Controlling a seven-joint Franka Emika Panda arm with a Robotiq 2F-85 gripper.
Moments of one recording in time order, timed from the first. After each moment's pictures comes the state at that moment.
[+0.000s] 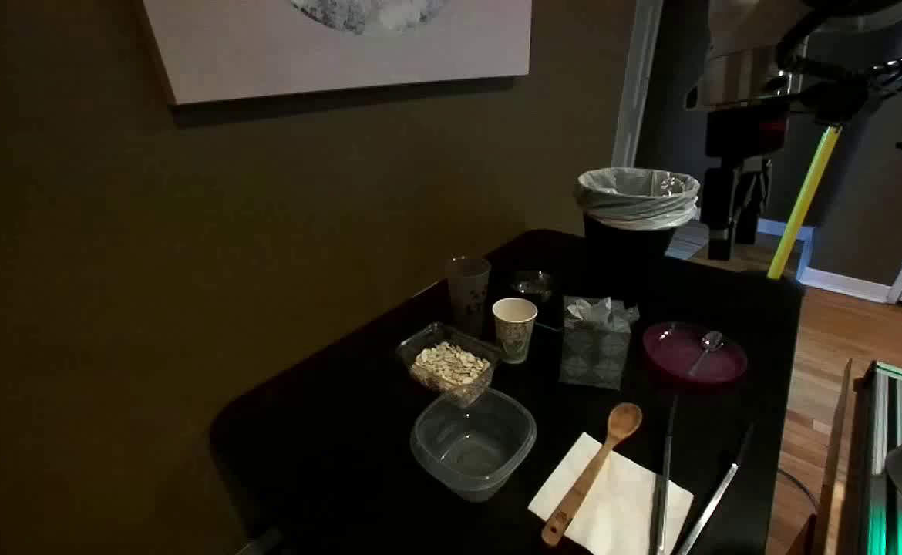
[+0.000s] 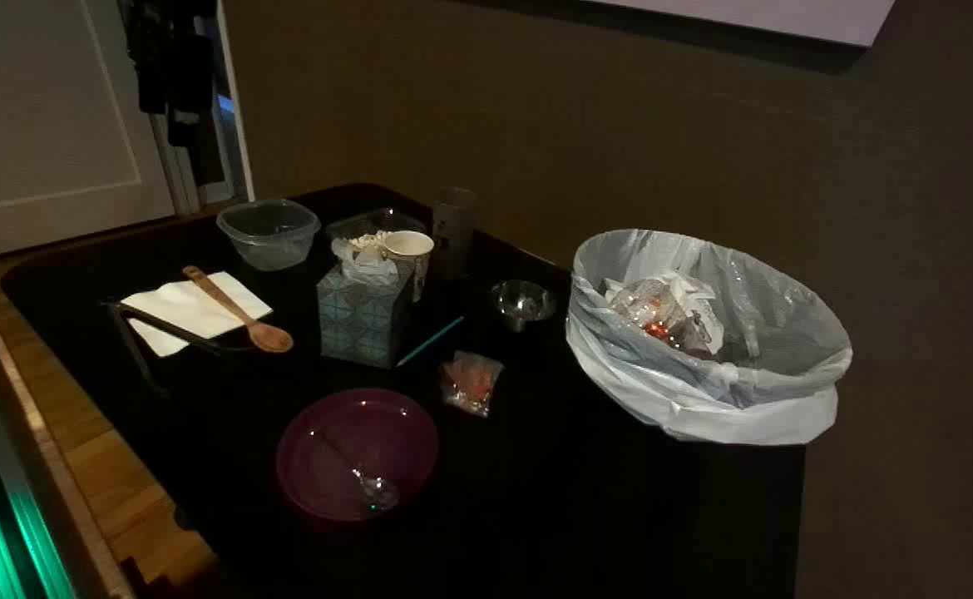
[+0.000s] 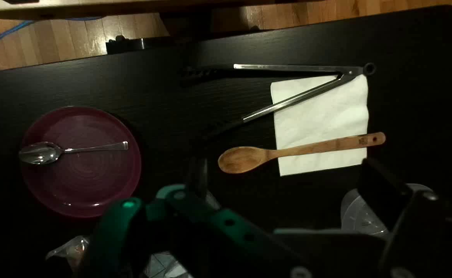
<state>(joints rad) 0.05 -0.67 0.04 -2.73 0.13 1.90 0.10</state>
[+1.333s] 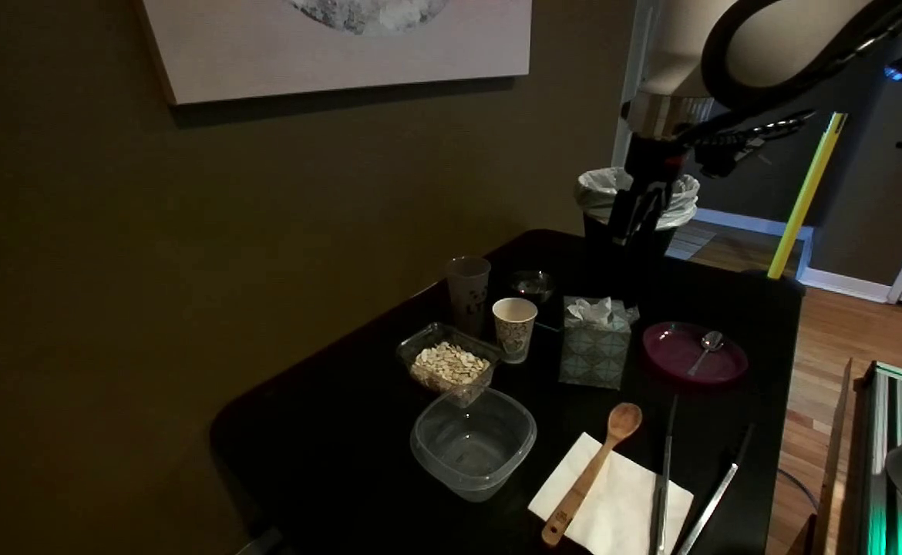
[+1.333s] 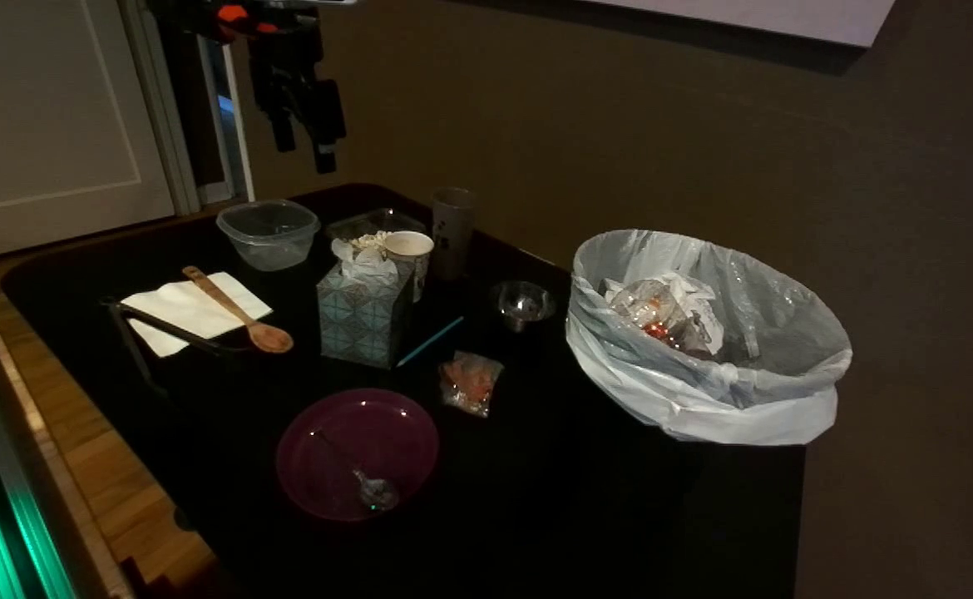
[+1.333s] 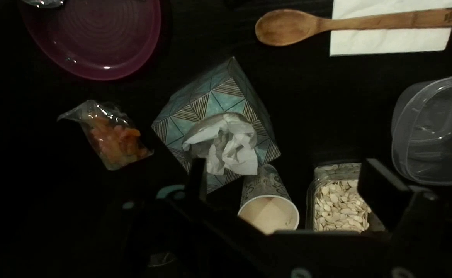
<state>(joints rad) 0.01 -0.36 0.06 -2.66 -0.03 2.40 0.10</state>
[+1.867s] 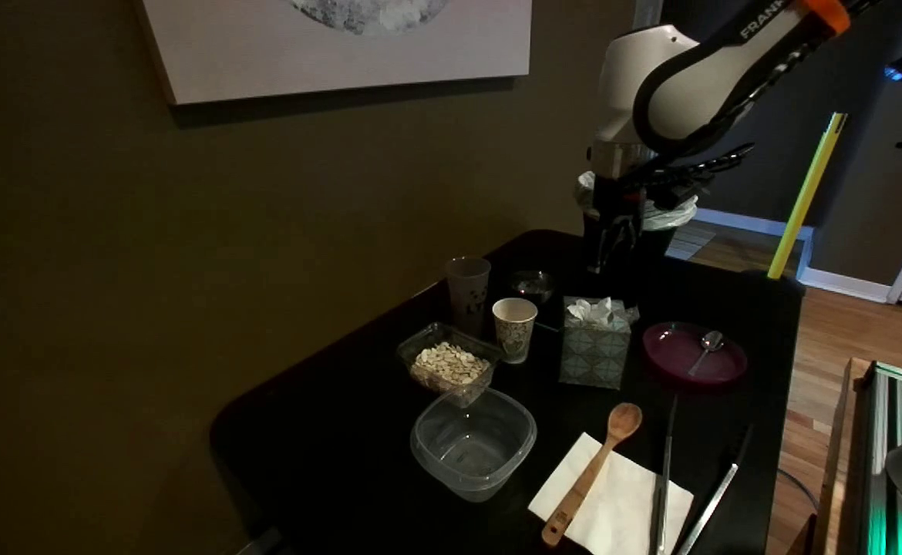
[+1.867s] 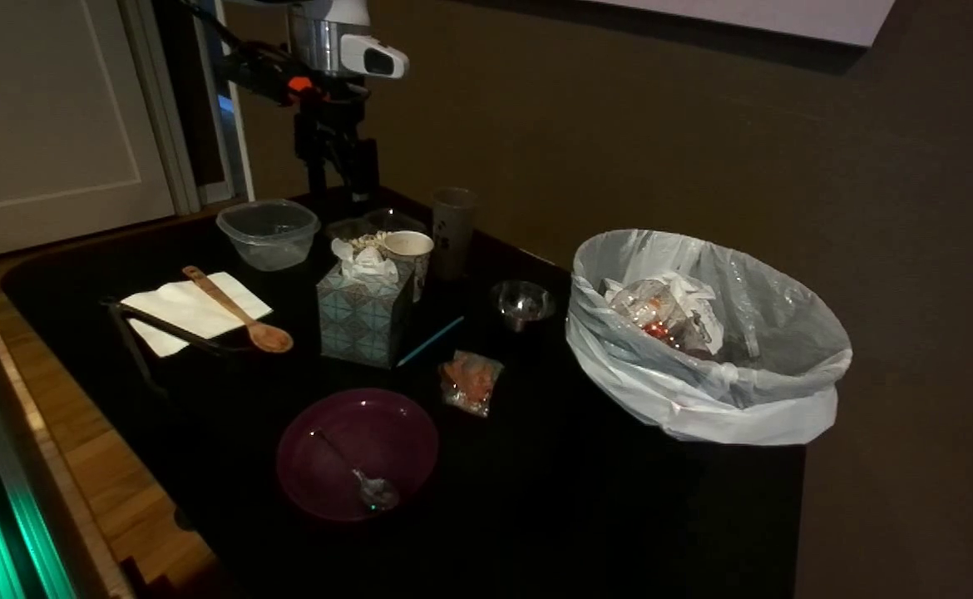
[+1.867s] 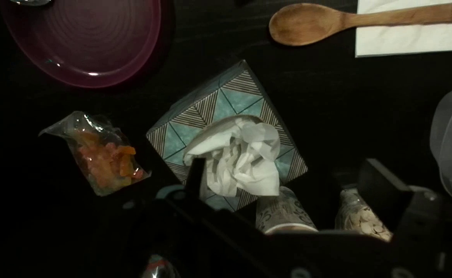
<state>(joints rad) -0.01 -0.08 0.05 -2.53 -0.05 2.43 0.10</state>
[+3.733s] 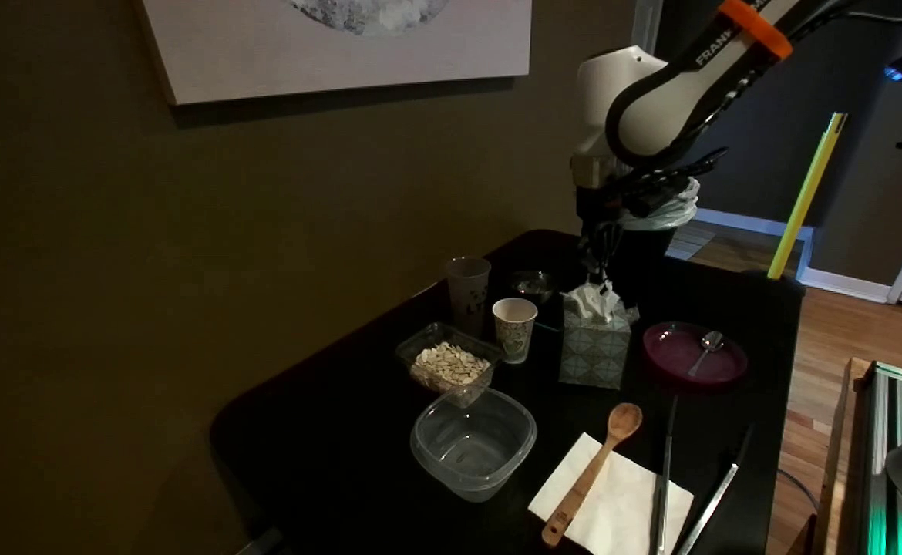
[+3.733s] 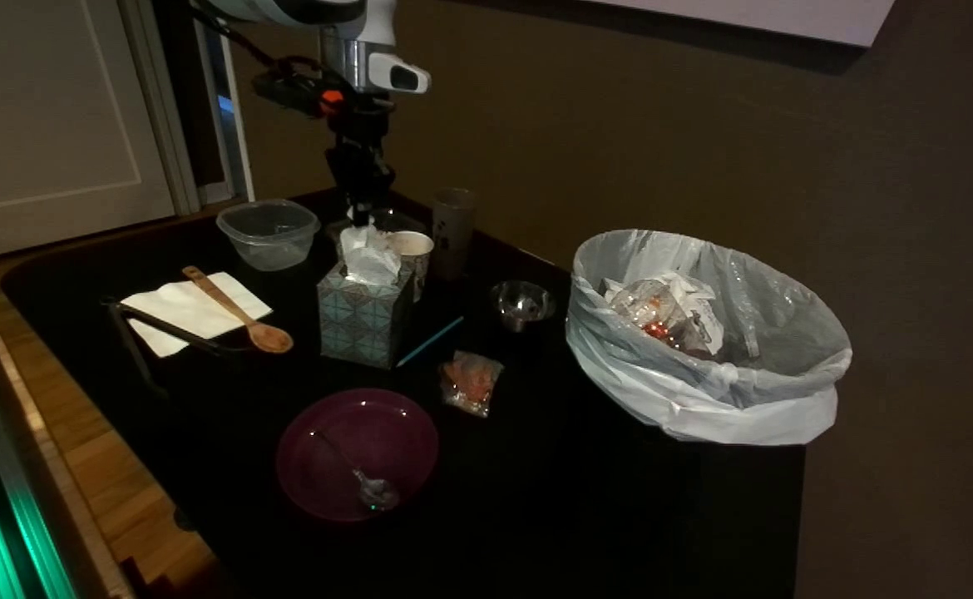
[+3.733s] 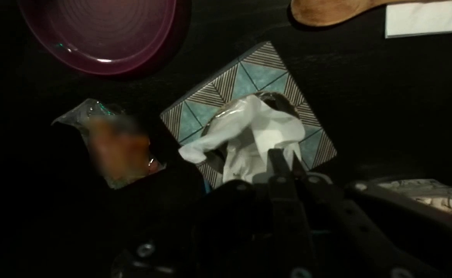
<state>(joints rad) 0.00 0.03 0.01 -2.42 -0.13 2.40 0.15</state>
